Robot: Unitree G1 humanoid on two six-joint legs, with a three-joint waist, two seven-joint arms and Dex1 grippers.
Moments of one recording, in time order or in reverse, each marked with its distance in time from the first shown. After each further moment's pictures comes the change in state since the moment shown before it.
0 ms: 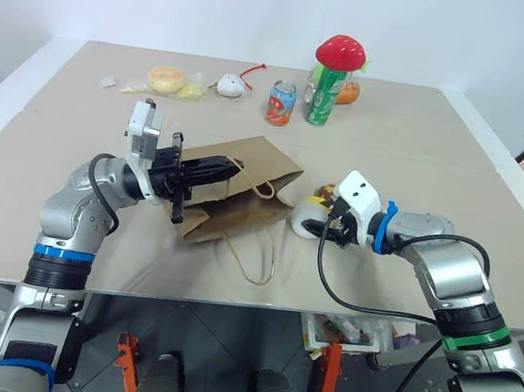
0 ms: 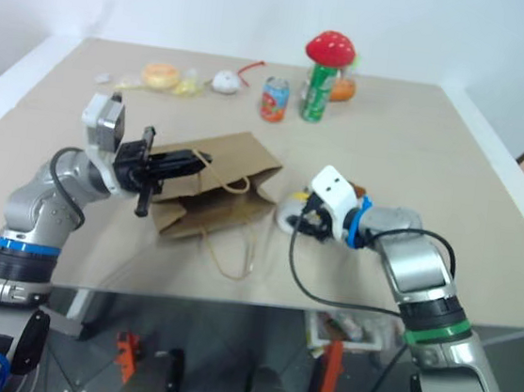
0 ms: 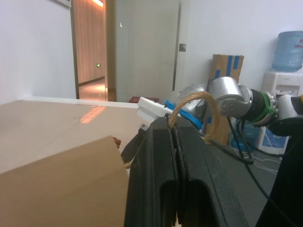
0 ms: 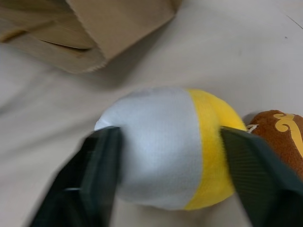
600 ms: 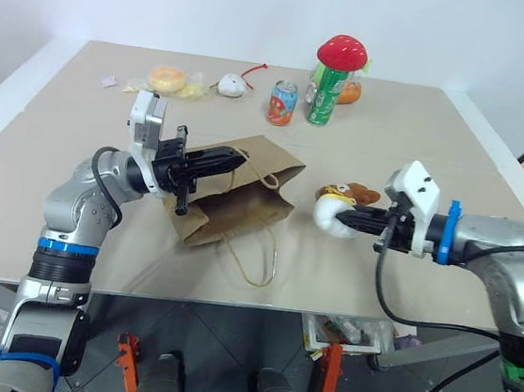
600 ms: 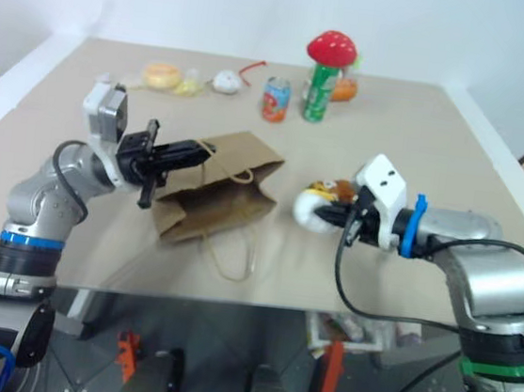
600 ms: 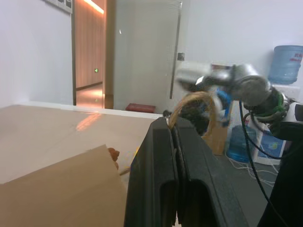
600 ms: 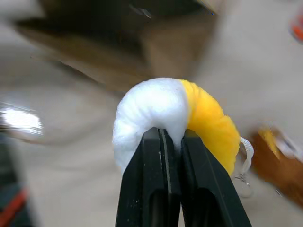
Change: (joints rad) left arm -0.048 -0.016 0.005 0.021 -0.030 0.051 0.024; right arm 0.119 -0.165 -0.288 -0.383 0.351 0.230 0.182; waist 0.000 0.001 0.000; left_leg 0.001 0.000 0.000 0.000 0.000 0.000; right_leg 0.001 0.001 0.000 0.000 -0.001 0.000
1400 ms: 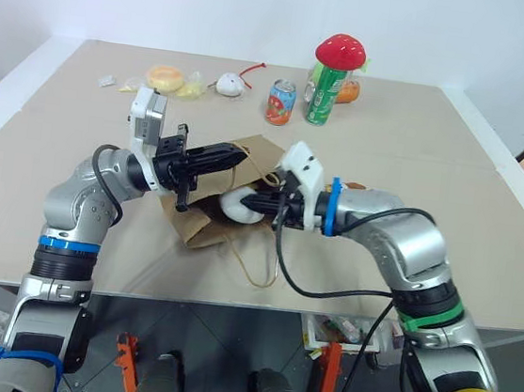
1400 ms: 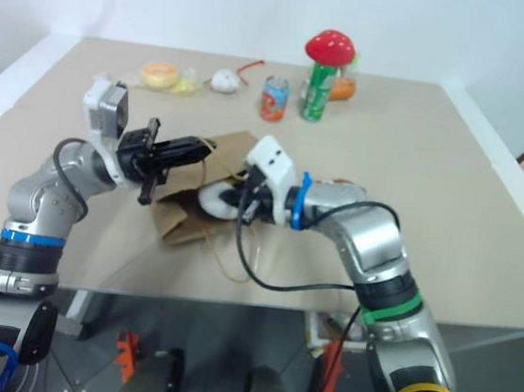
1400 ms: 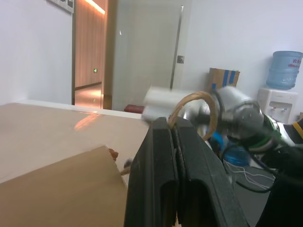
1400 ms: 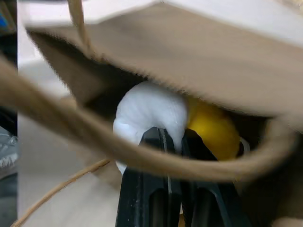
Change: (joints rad) left arm -0.003 -0.010 0.017 -0.011 -0.001 0.036 0.005; right arm -0.282 0.404 0.395 0.286 -0.152 -0.083 -0.219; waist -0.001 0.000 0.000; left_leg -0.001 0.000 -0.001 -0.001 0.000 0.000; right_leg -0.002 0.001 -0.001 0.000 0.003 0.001
